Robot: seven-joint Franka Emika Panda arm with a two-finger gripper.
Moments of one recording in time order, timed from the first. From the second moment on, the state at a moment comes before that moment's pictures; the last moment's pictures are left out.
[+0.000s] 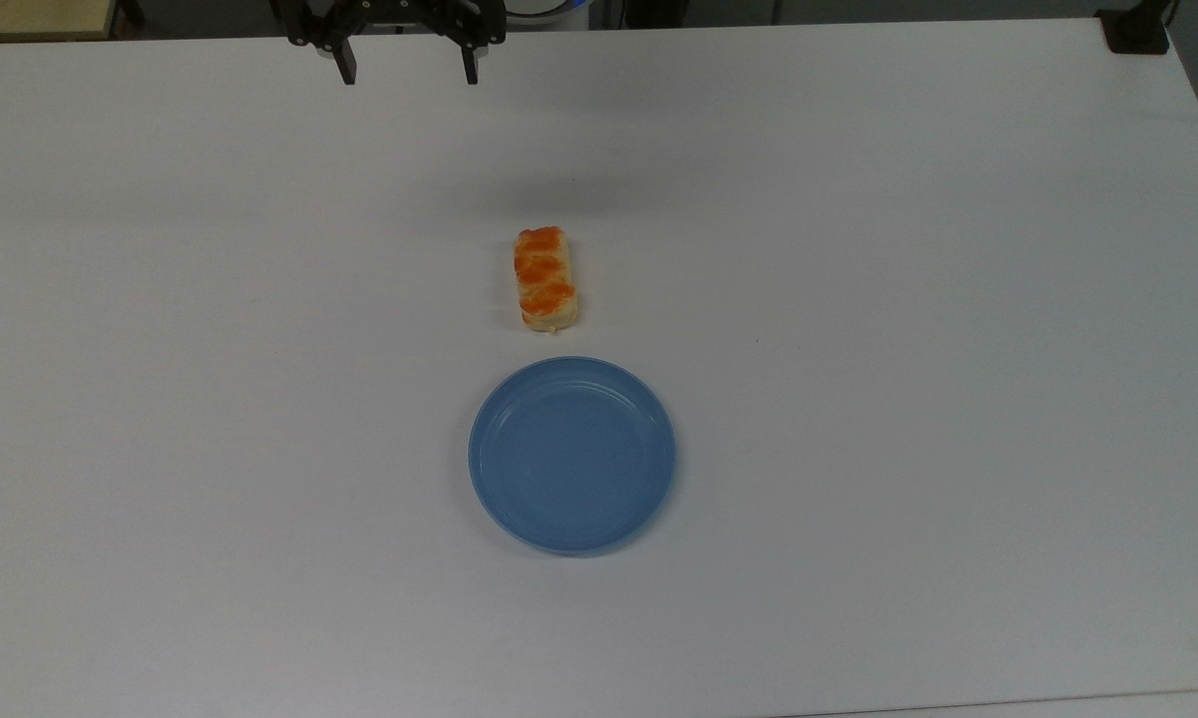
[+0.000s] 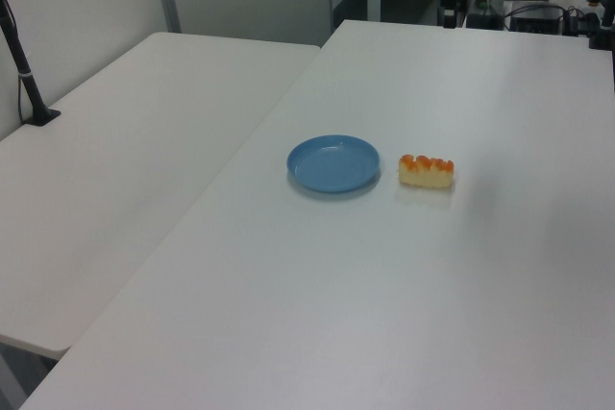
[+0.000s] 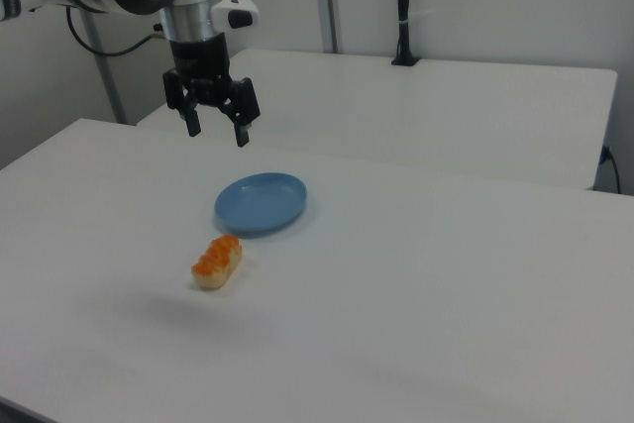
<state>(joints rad) 0.02 0.07 -0.11 -1.55 0.02 1.62 -0.10</state>
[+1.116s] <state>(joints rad) 0.06 0.11 -0.10 -1.56 0.02 1.62 -0.11</state>
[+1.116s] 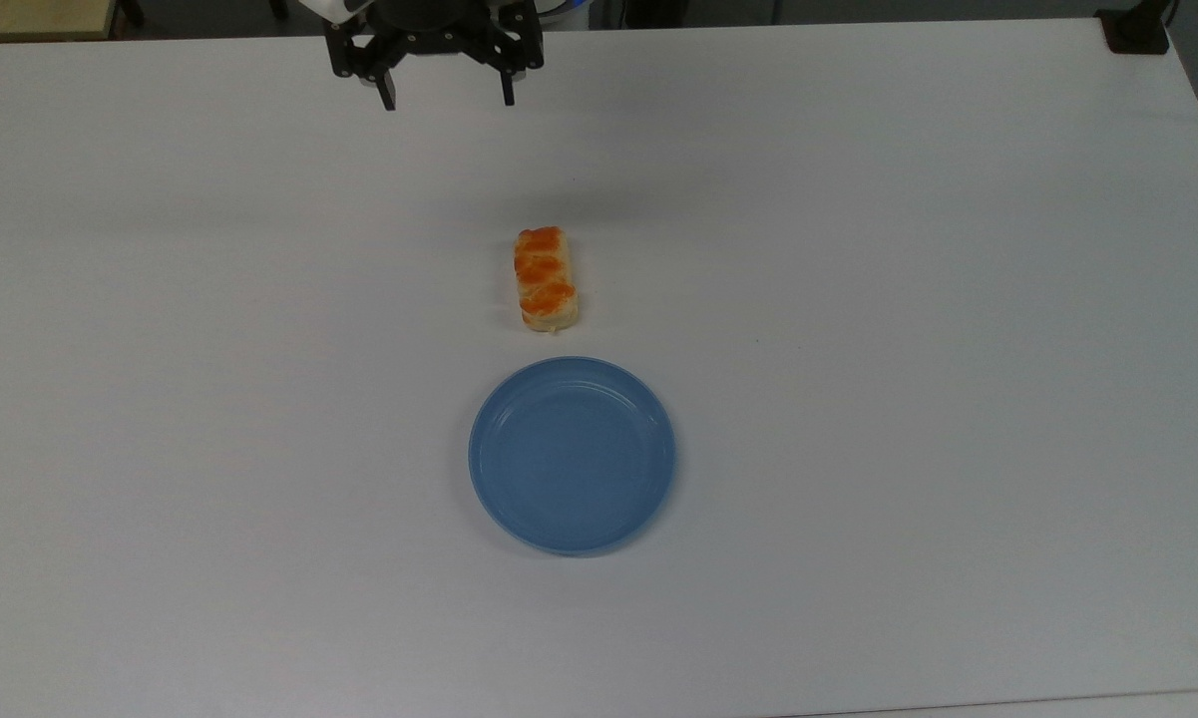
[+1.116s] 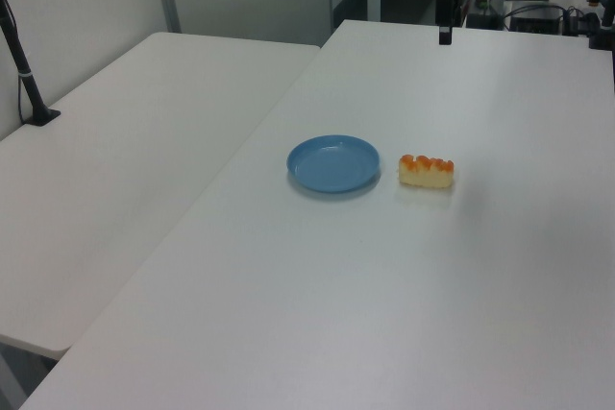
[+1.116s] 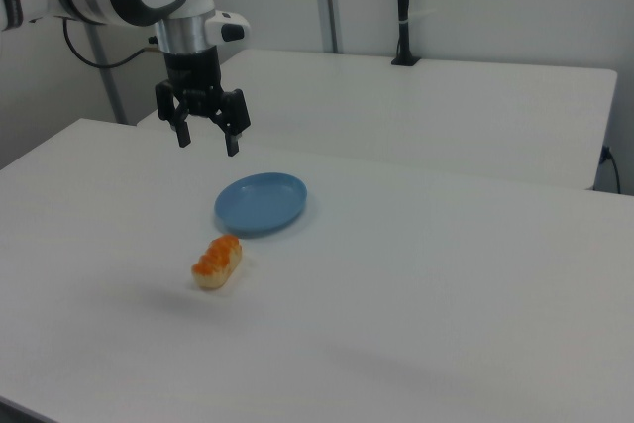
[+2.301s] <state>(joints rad) 0.21 0.31 -0.10 -1.85 -0.06 2.00 -0.11</state>
